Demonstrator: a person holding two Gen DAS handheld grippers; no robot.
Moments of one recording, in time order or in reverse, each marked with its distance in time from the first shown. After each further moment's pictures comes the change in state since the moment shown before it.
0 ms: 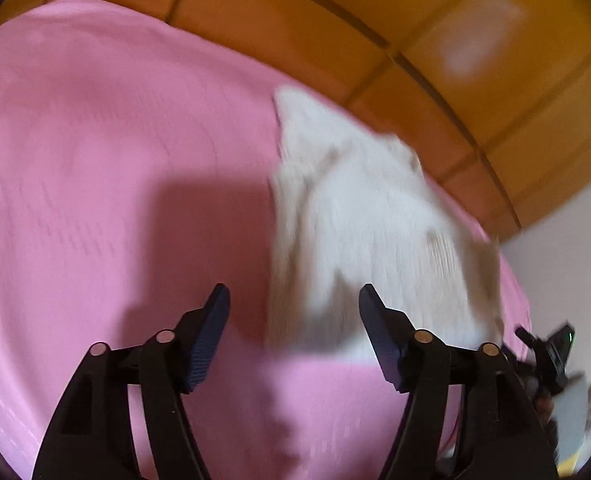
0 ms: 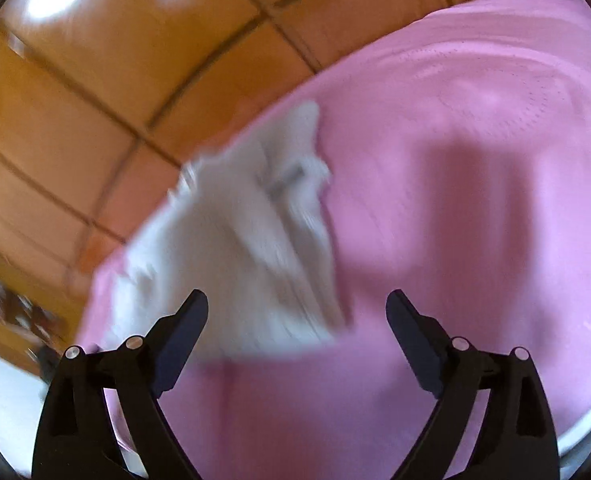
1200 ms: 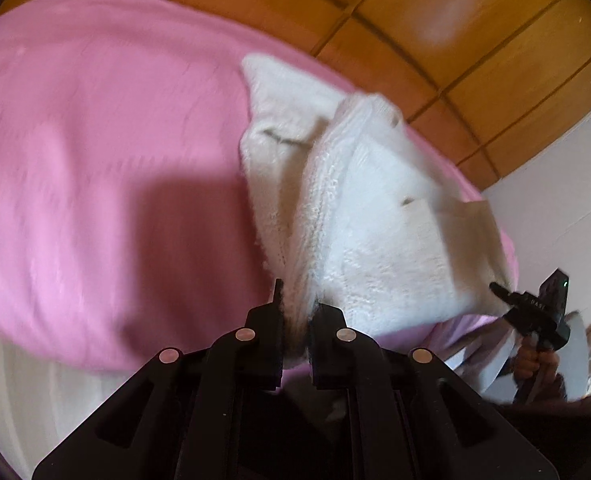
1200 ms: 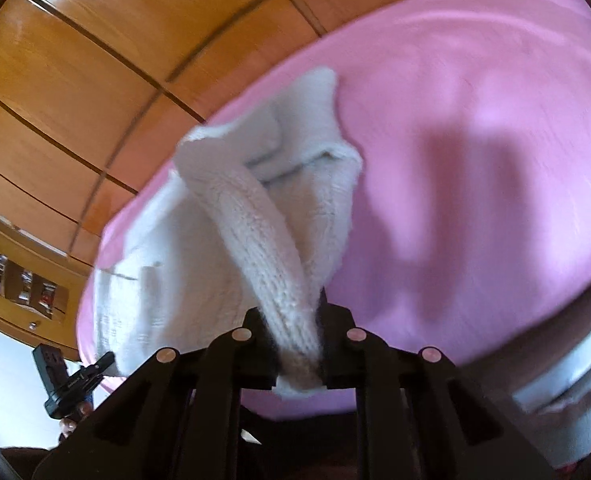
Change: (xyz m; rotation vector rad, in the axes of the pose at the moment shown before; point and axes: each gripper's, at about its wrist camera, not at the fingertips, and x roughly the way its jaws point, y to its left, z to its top) left arm -0.068 -0.005 -0.106 0.059 0.082 -0.004; right arm -0.062 0.013 -0.091 0.025 0.079 0.018
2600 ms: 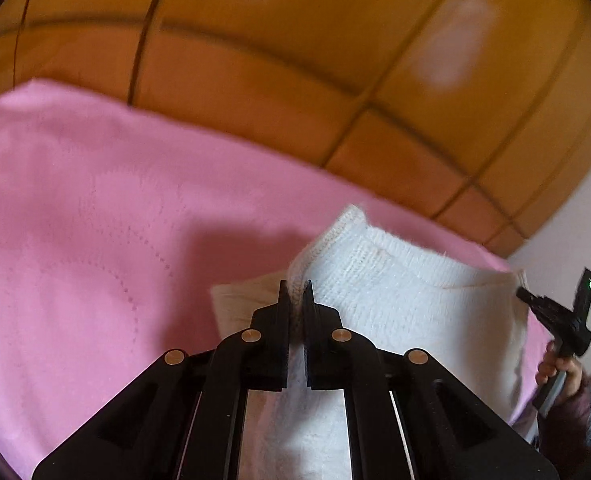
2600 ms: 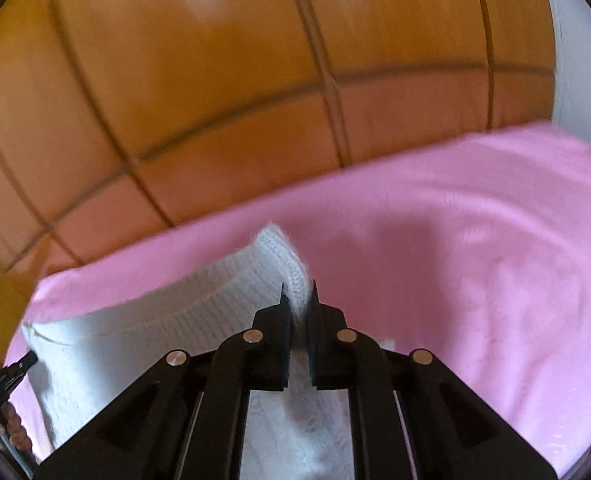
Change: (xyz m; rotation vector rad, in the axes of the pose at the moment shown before) left arm 0.066 -0.013 0.209 0.039 -0.203 0.092; right arm 0.115 0.068 0.220 -0.173 -0.218 -0.251
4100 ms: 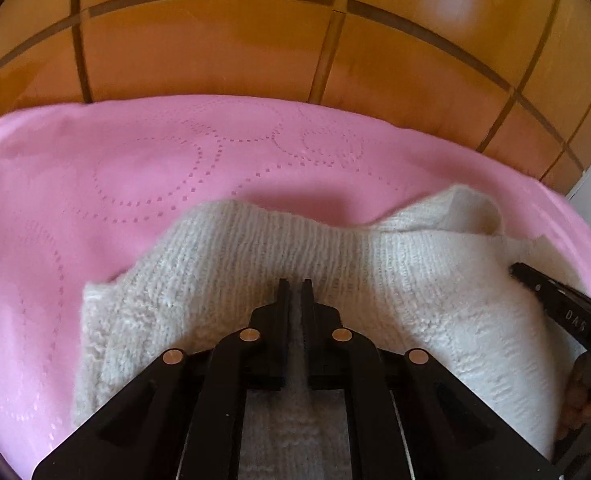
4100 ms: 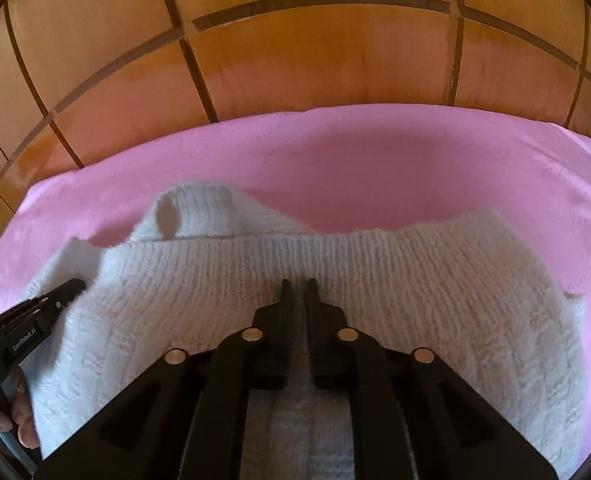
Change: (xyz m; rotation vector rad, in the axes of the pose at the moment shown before) left arm 0.094 -0.069 -0.014 0.169 0.097 0.181; right arm 0.045 0.105 -0.051 -0.216 0.099 0.086
